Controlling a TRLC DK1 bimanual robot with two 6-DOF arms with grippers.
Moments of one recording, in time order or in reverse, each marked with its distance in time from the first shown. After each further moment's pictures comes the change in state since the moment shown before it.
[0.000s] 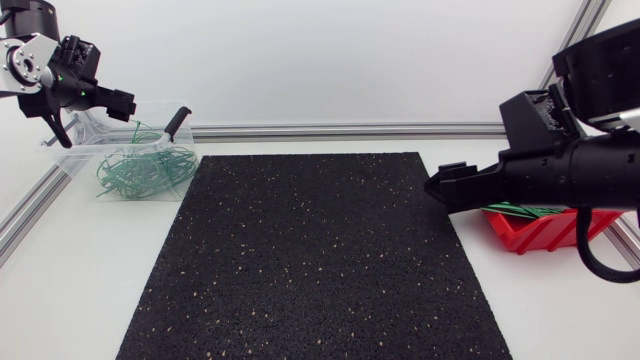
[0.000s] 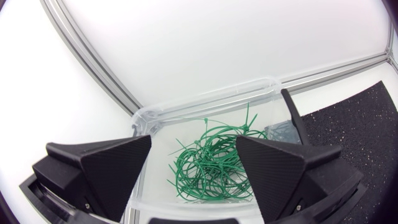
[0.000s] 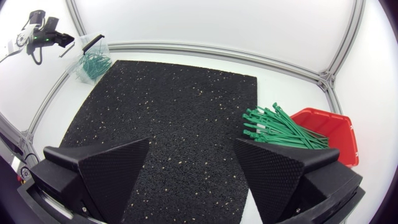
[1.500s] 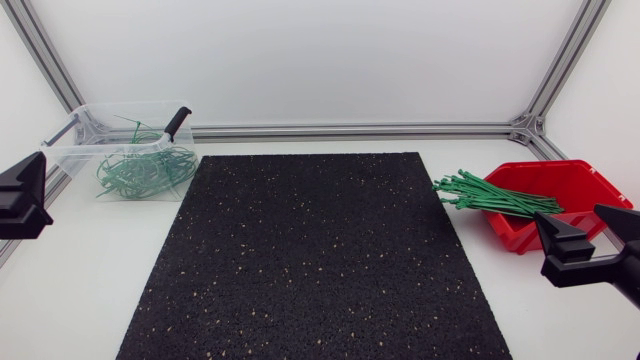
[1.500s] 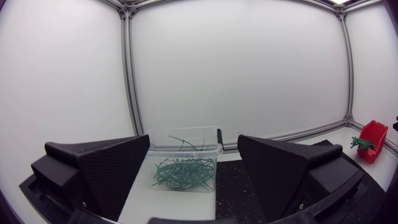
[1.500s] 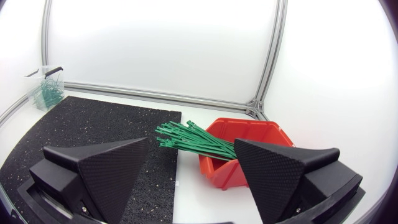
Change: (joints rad) left arm -0.129 -1.450 -0.960 0.068 0.040 -0.281; right arm -0.408 -0.761 -0.480 0.170 -0.001 -0.275
